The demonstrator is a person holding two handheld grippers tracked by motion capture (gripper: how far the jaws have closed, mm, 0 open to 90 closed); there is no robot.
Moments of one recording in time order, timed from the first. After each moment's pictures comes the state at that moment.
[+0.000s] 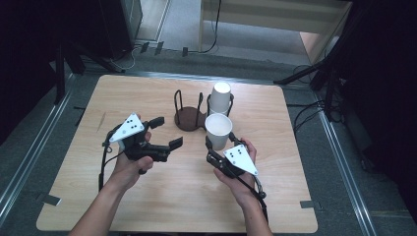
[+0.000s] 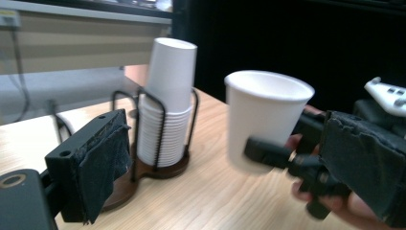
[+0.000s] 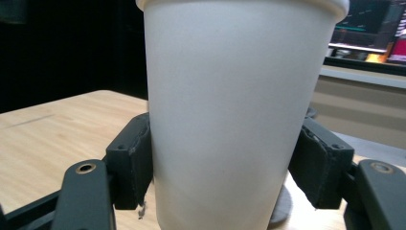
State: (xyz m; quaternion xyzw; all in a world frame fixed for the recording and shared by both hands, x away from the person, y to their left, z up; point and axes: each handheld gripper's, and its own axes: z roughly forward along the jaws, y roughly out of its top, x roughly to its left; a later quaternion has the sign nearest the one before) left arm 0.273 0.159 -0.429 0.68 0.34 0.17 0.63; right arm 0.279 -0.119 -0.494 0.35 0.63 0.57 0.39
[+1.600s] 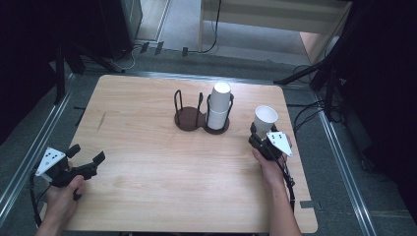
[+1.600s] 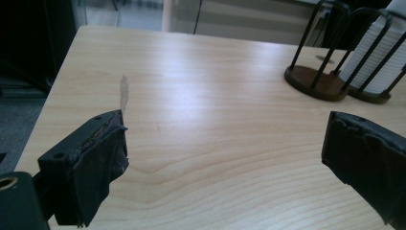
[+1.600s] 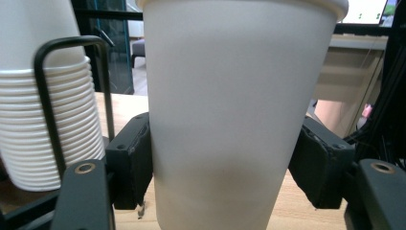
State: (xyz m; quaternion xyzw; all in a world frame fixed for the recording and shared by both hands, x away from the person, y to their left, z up) left arm 0.221 0.338 -0.535 0.60 0.54 0.30 0.51; right arm 0.358 -0.233 -0.534 0.47 0.57 0.50 0.44
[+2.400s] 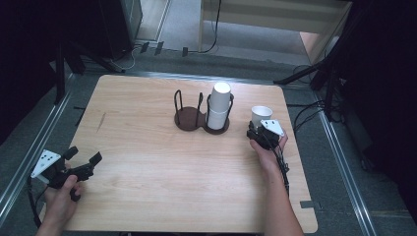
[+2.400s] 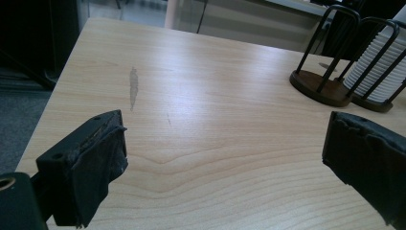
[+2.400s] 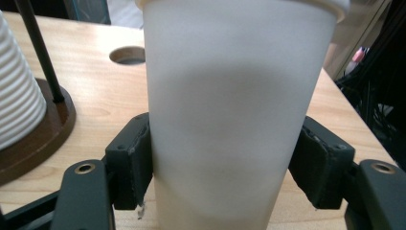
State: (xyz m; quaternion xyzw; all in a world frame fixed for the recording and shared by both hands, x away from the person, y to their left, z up) left arm 0.220 0.349 -0.546 0.57 0.56 0.28 0.53; right arm 0.403 -0.230 -0.543 0.53 0.64 0.39 0.40
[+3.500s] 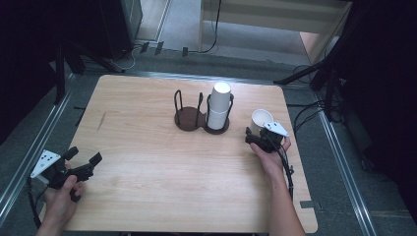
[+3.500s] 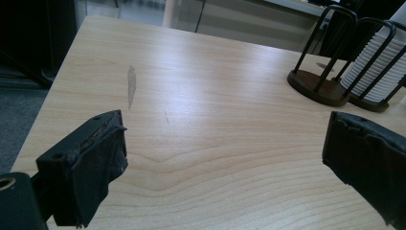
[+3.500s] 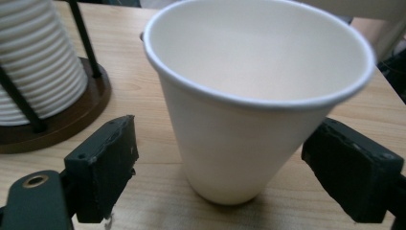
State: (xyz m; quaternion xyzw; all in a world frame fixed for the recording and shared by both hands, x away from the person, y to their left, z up) left arm 0.220 0.349 -0.546 0.58 0.56 0.28 0.53; right arm 0.392 -0.239 -0.541 0.53 0.67 0.40 0.33
